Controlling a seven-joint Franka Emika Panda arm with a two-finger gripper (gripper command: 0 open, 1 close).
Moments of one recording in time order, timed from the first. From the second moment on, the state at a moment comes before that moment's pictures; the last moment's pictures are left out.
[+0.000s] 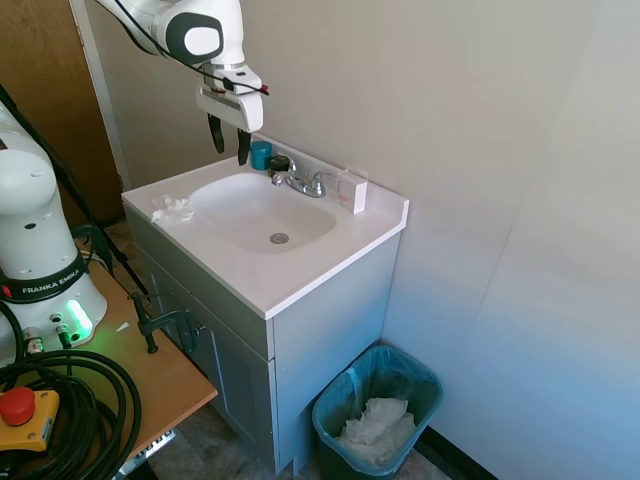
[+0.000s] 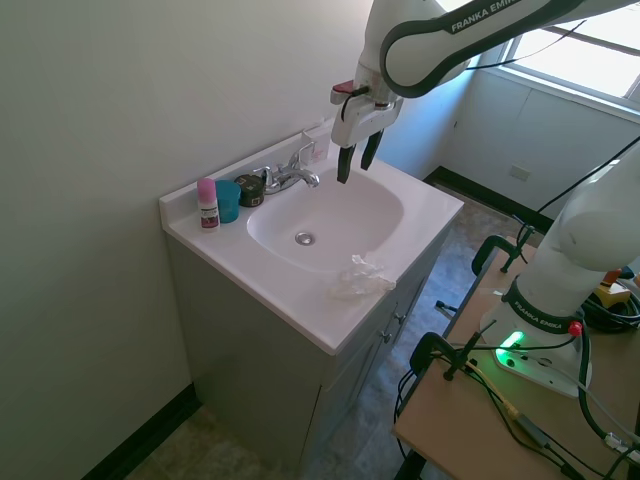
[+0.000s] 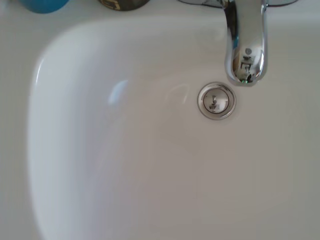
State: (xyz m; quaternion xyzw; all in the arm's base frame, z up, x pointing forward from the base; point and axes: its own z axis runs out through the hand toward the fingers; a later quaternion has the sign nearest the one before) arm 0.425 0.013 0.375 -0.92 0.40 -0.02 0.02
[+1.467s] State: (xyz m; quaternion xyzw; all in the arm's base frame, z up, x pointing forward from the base) arm 0.343 0.145 0.244 -0.95 0.31 0.03 -0.07
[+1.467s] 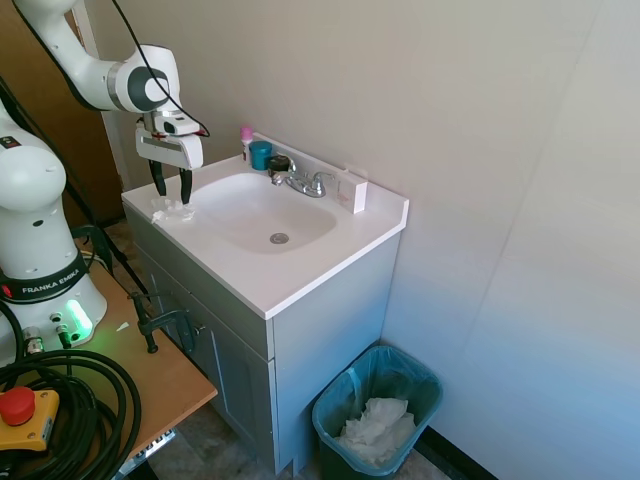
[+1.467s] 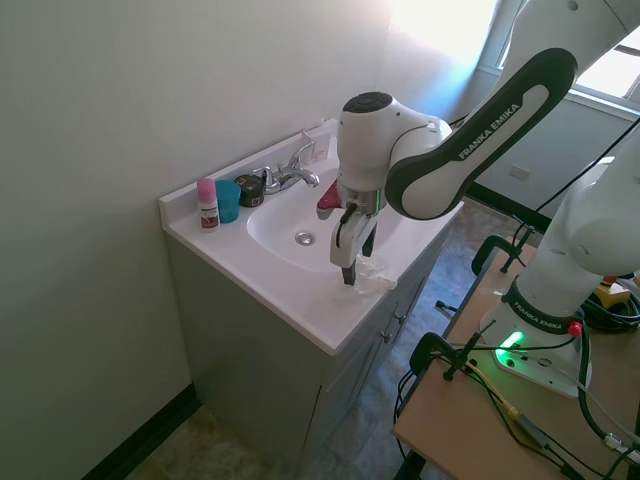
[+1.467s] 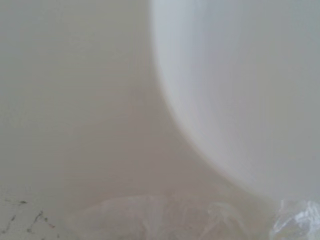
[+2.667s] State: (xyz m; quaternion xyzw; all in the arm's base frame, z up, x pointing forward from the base) arm 0.349 0.128 0.231 -0.94 0.32 0.05 -0.05
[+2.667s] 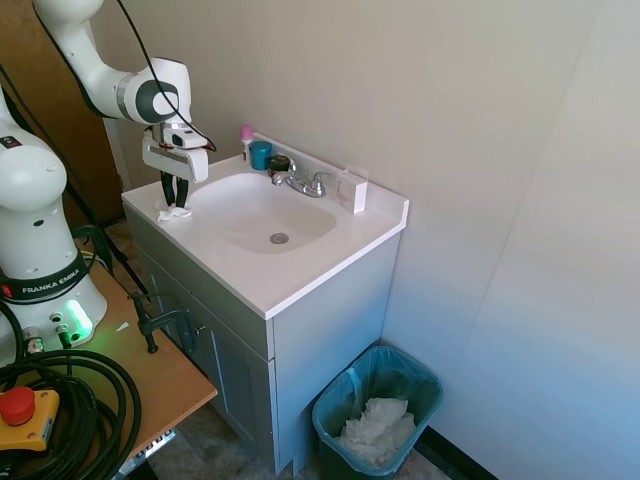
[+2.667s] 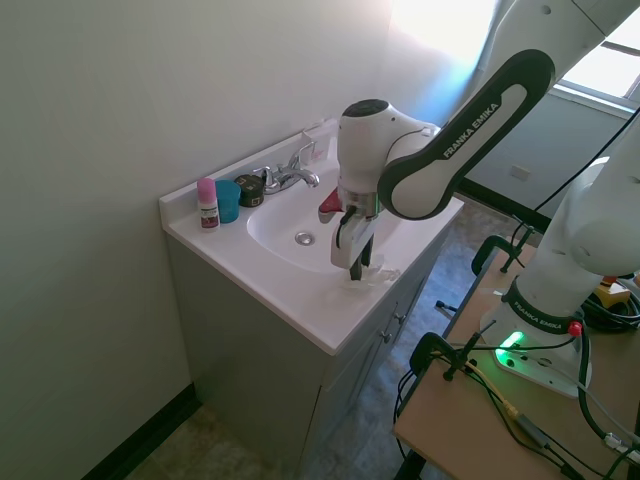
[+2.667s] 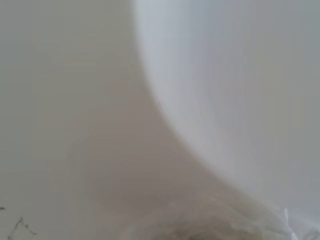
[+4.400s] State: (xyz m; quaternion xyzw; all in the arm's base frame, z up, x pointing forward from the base) arm 0.426 -0.342 0.404 -0.64 0.73 -0.15 0.15
